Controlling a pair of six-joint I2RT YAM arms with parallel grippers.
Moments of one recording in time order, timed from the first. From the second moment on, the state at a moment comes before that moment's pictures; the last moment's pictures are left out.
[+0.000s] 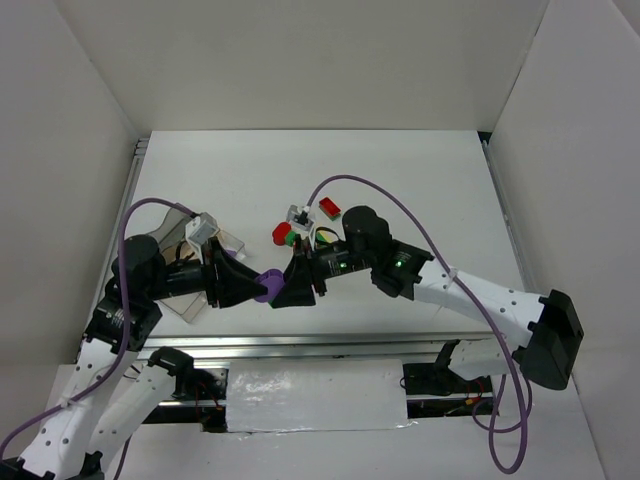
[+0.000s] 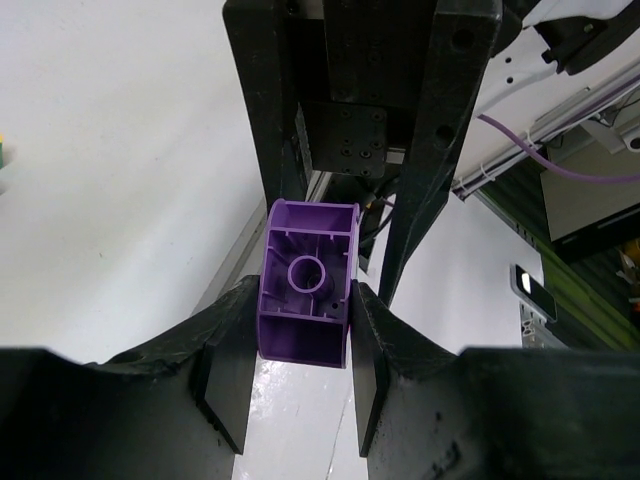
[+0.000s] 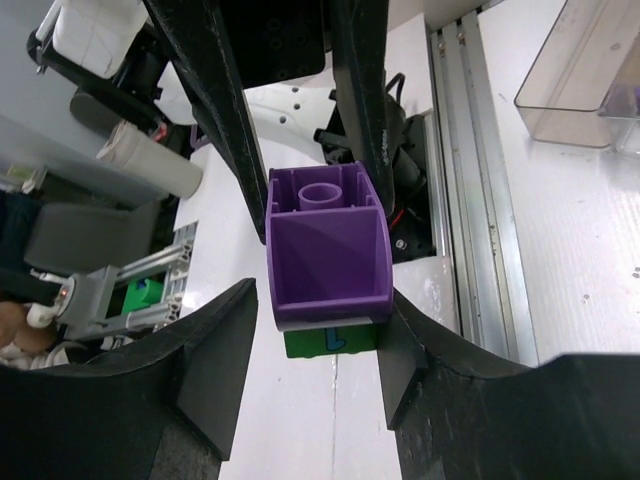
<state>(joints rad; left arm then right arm) -0.32 0.60 0.79 -0.36 0.93 -0.44 0.95 1.26 1.00 0.07 -0.79 0.50</state>
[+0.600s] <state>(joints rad) -0.32 0.56 0.79 -0.33 0.86 -0.49 0.95 1.21 0.84 0.36 -0.70 0.65</state>
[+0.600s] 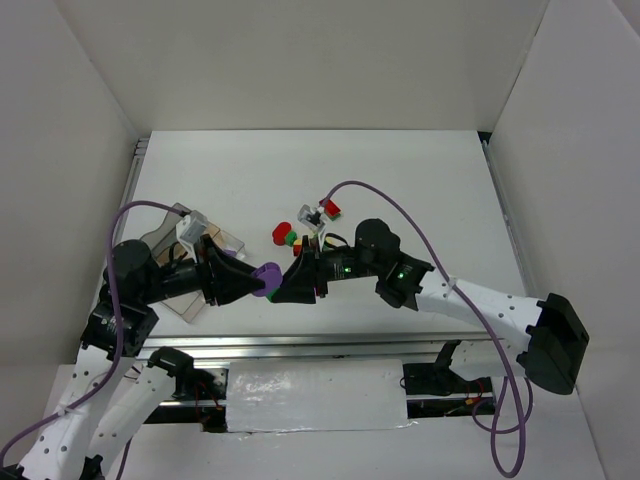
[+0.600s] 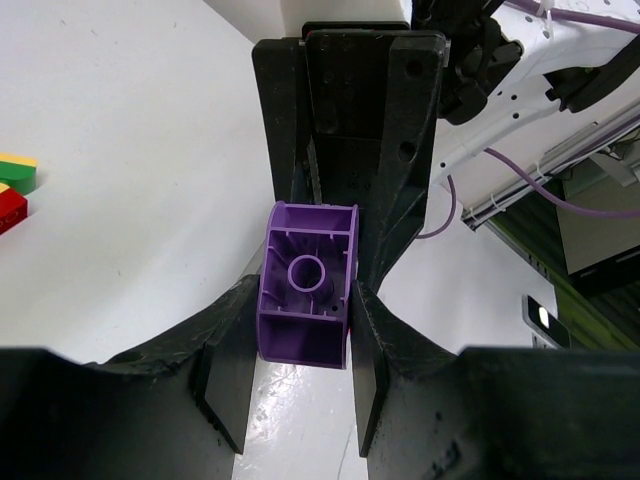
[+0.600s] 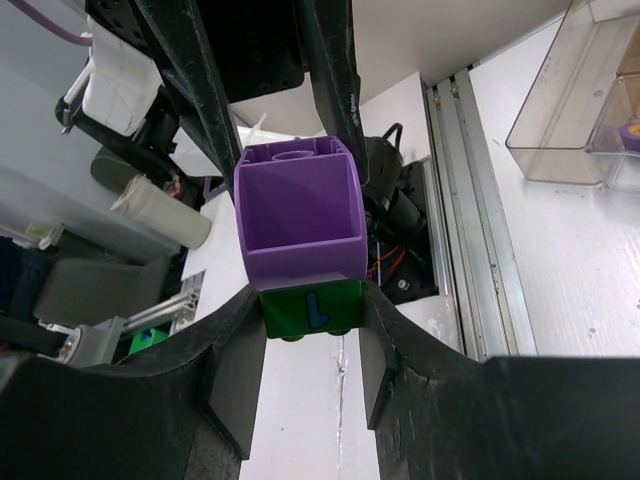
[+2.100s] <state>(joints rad) -0.28 1.25 0.91 -0.68 -0.47 -0.85 0.81 1.01 0.60 0.21 -0.53 0.55</state>
